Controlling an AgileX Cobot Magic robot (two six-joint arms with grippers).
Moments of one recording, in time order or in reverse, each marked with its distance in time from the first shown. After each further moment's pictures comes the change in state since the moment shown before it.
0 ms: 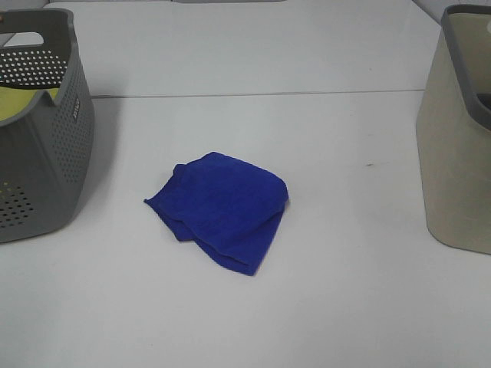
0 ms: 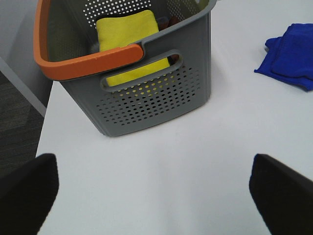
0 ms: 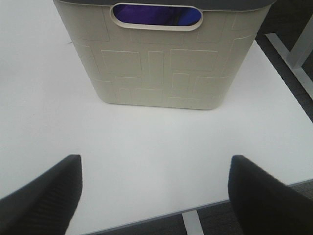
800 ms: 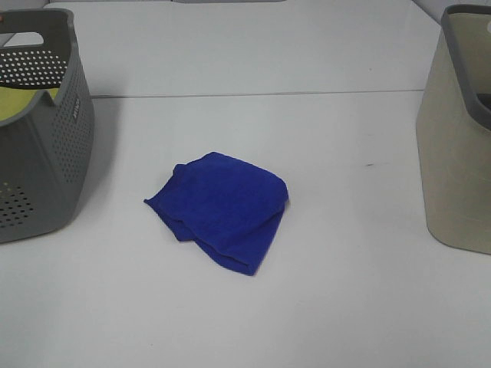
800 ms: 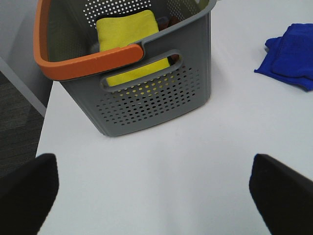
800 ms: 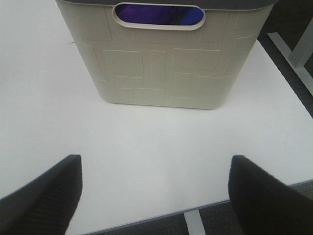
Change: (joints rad) left arm 0.000 0.000 0.000 0.000 0.000 0.000; right arm 0.000 0.000 0.000 0.007 0.001 0.000
